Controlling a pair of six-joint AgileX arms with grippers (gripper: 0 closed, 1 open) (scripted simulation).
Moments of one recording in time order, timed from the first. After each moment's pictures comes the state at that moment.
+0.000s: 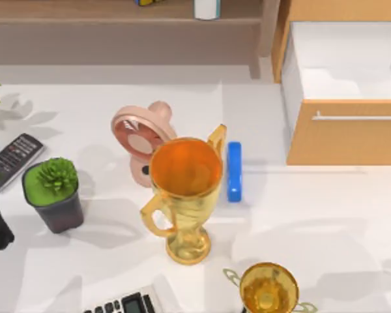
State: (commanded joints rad) left arm 0.00 0.00 0.00 0.00 0.00 0.00; right arm -0.07 1.12 0.56 -0.85 -0.04 -0.10
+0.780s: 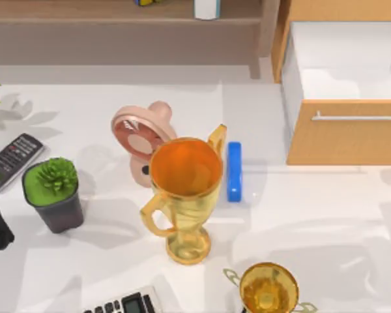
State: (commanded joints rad) left arm 0.00 0.00 0.00 0.00 0.00 0.00; right arm -0.07 1.12 0.66 -0.69 -0.12 -0.12
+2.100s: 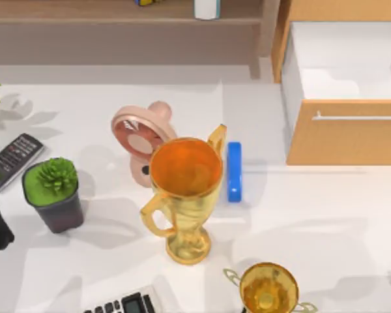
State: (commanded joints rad) left arm 0.00 0.00 0.00 0.00 0.00 0.00; right arm -0.08 1.14 0.50 -0.83 -0.01 -0.10
